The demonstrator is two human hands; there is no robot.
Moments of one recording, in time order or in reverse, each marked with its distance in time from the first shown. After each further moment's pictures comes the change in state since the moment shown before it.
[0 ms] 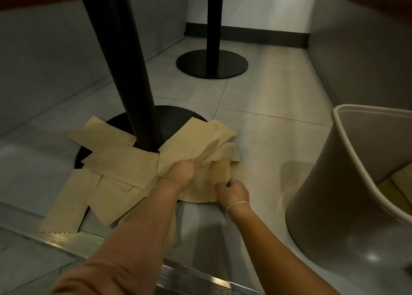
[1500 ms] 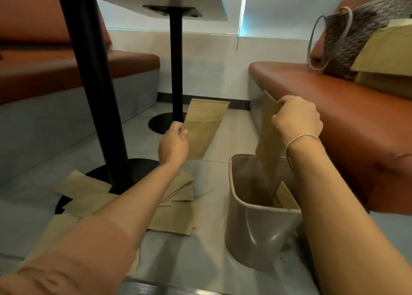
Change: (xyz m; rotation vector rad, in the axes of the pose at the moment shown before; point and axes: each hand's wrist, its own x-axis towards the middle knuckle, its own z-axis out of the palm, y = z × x) left_hand -0.143 0.156 -0.184 -0.750 0.762 0.180; right_hand -0.206 -0.137 -0.308 -0.414 0.863 -0.363
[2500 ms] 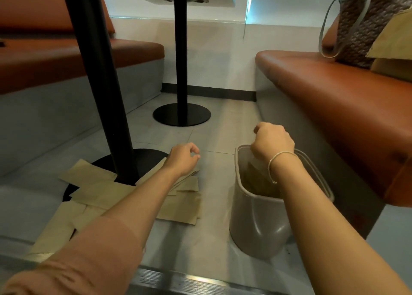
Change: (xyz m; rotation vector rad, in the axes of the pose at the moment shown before) left_hand -0.017 -0.046 0.014 0.236 -0.434 -0.022; right_hand -0.025 0.006 0.067 -0.128 -0.340 -0.146
